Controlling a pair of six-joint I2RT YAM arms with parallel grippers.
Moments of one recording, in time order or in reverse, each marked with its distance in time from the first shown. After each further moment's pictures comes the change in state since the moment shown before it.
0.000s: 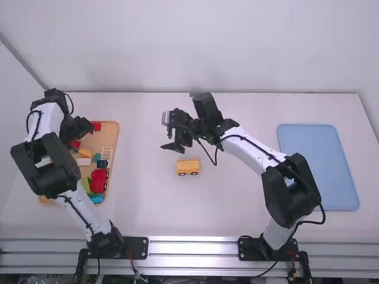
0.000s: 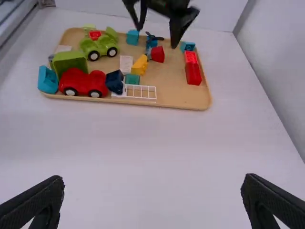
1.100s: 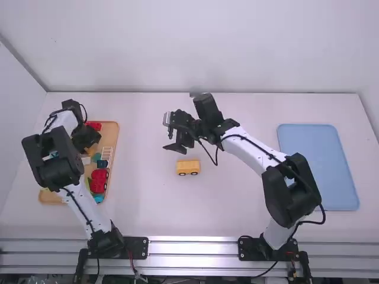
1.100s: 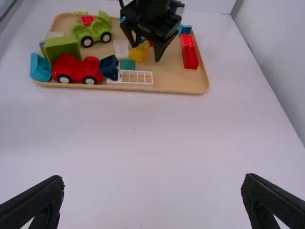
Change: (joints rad) left arm -0.044 0.078 -0.153 0.226 -0.058 -0.122; right arm -0.004 0.000 0.000 -0.052 0.047 -0.019
